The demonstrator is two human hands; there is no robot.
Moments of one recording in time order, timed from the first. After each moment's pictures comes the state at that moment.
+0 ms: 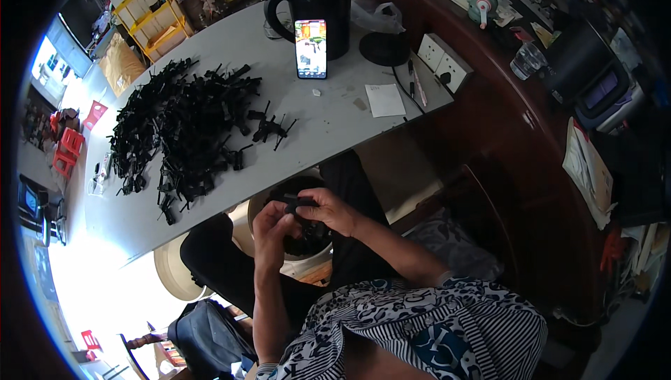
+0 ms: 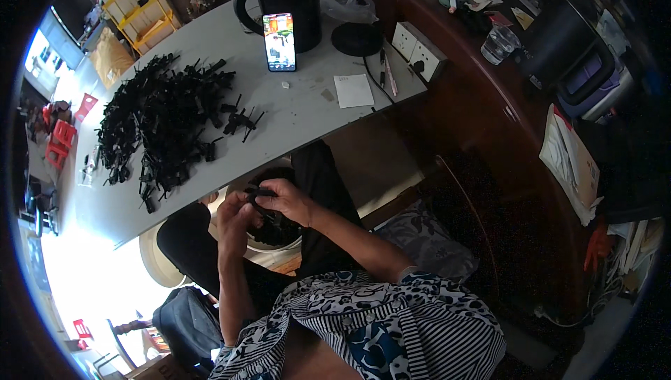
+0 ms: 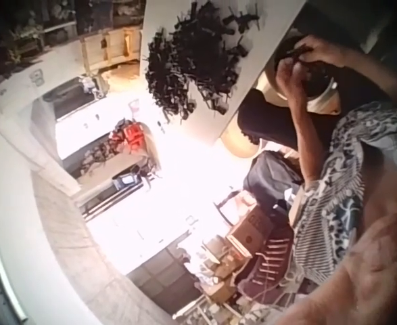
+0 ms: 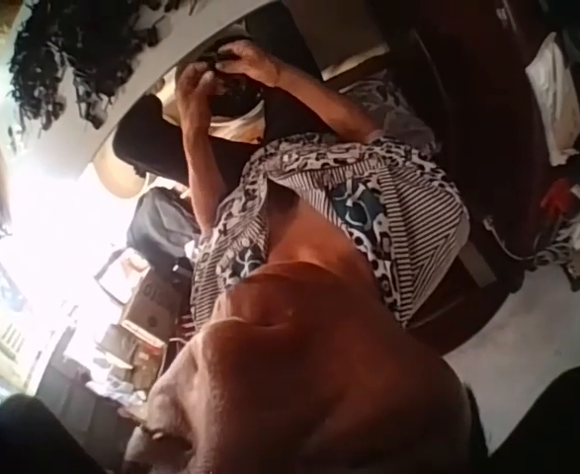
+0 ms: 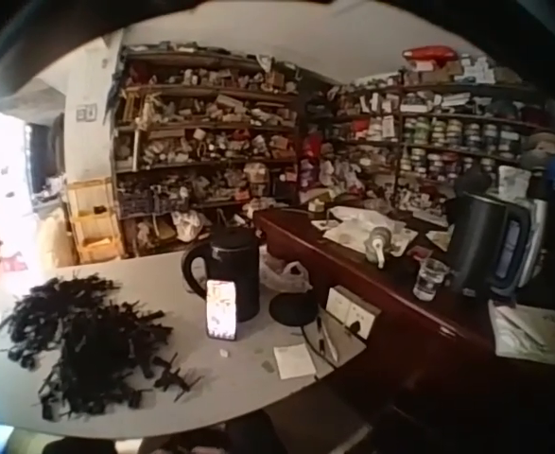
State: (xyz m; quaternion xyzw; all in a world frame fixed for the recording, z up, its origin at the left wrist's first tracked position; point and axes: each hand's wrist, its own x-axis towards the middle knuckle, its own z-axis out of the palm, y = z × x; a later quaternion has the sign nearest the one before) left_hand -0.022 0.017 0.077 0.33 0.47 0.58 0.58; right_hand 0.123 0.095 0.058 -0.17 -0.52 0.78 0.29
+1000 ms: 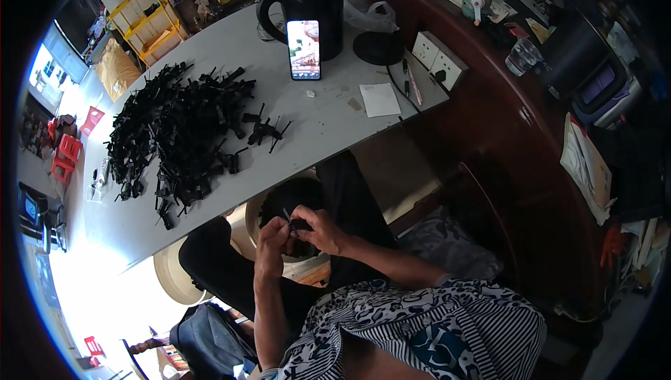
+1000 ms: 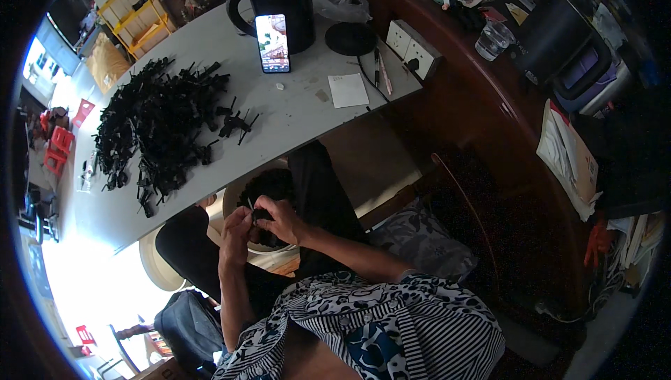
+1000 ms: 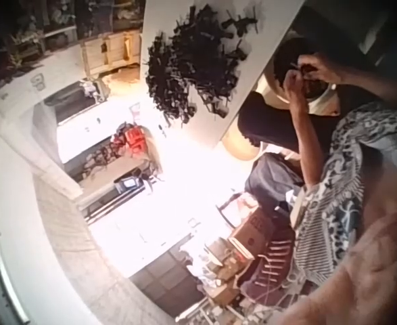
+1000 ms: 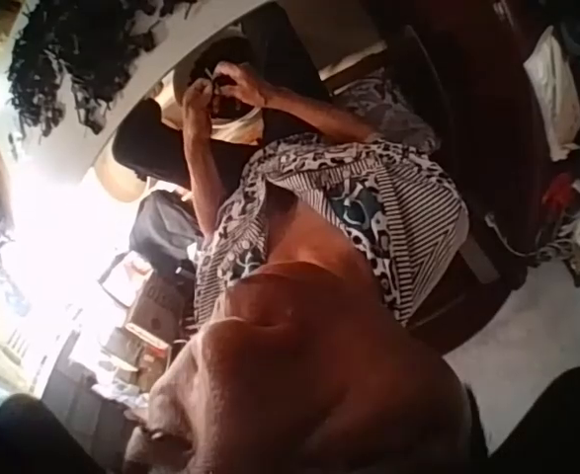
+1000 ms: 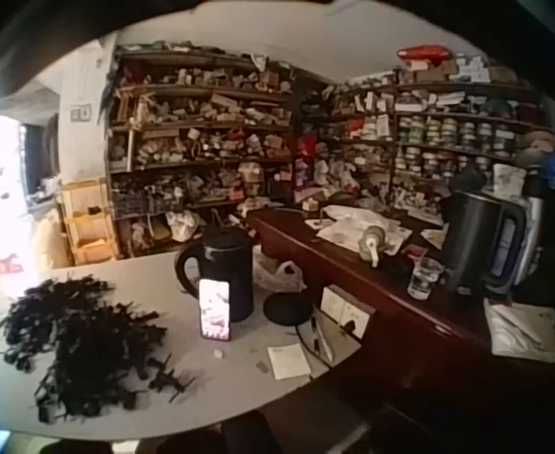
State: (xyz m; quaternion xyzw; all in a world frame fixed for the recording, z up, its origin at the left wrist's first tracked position) left_hand -0.023 0.004 0.060 0.32 0.55 0.48 0.60; right_hand 0.116 0.063 0.028 -0.25 -0.72 0.52 0.39
